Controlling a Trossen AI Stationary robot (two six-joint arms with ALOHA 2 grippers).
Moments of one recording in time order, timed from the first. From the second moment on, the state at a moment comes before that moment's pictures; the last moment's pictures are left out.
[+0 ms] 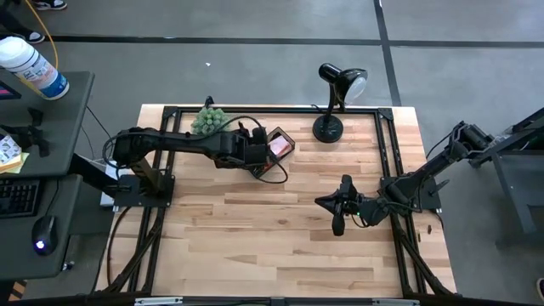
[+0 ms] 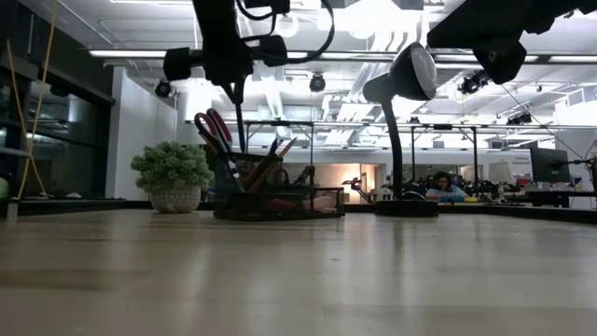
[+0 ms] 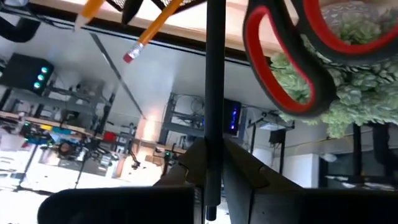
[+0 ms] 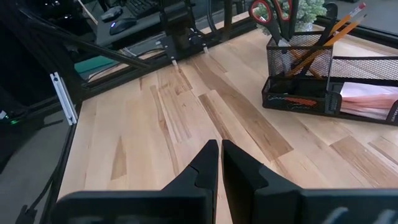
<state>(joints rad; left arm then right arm) 0.17 1.72 1.46 -1.15 -0.96 1.51 0.59 1.13 0.59 0.09 0.73 0.66</state>
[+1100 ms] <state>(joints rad) 0.19 1.73 1.33 -0.95 -0.83 1.67 0.59 1.13 0.59 0.12 0.73 0.67</state>
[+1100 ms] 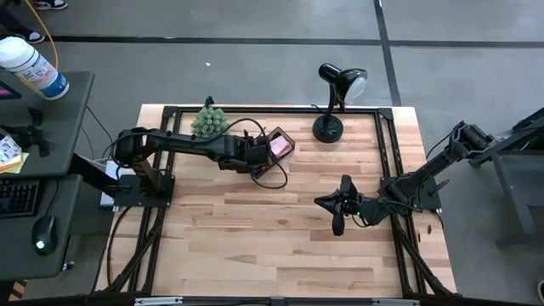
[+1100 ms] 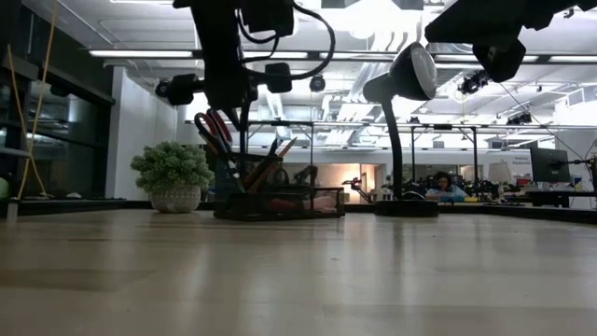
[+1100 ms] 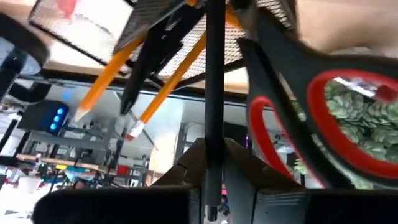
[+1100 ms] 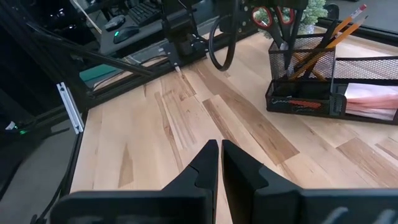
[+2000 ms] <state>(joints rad) 0.17 1.73 1.41 -0.92 -0.88 1.22 0.59 1.13 0.59 0.10 0.73 0.67</state>
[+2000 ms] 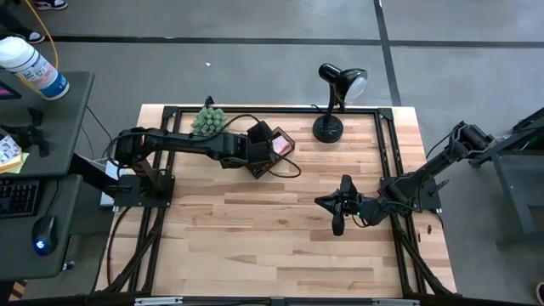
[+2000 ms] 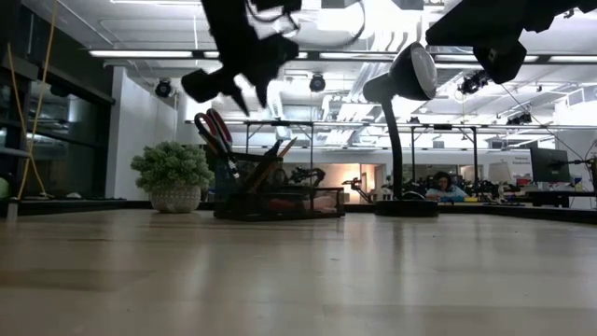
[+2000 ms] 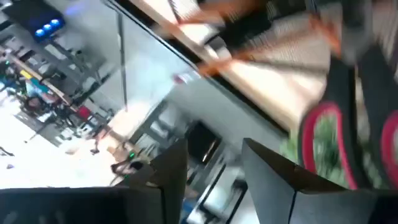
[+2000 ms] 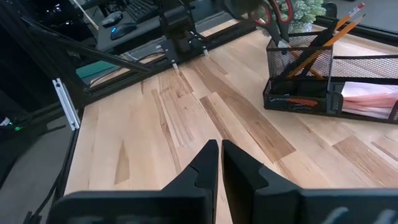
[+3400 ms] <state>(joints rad) -0.16 1.73 1.19 -0.08 -0.07 0.29 0.59 1.13 0.59 -0.04 0.74 0.73</state>
